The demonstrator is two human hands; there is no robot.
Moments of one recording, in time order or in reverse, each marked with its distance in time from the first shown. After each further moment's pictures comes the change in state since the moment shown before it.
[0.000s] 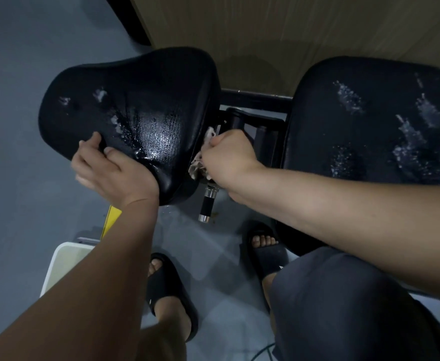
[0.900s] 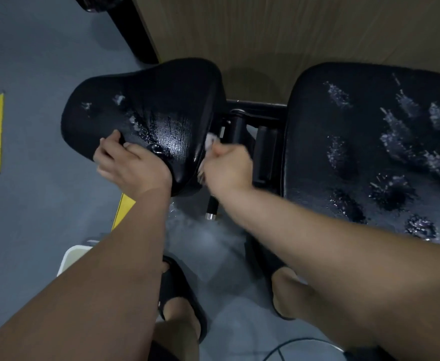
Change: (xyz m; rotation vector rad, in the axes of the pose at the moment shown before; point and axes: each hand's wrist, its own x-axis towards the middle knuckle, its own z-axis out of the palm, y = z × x) left_hand 0.001 0.005 -0.010 0.025 -0.130 -0.075; right_hand -0.034 0.019 0.044 0.224 0.324 -0.011
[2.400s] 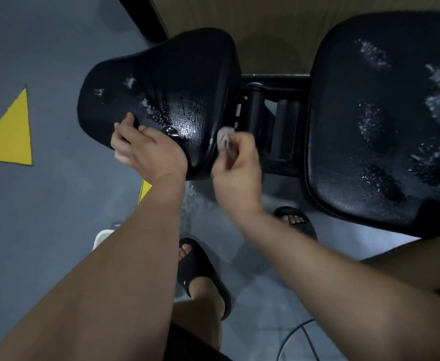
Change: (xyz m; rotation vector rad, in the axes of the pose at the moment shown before) left_hand 0.005 -0.003 0.002 -0.005 -0.046 0.031; right_hand -0.029 0.054 0.023 0.171 0.079 -0.355
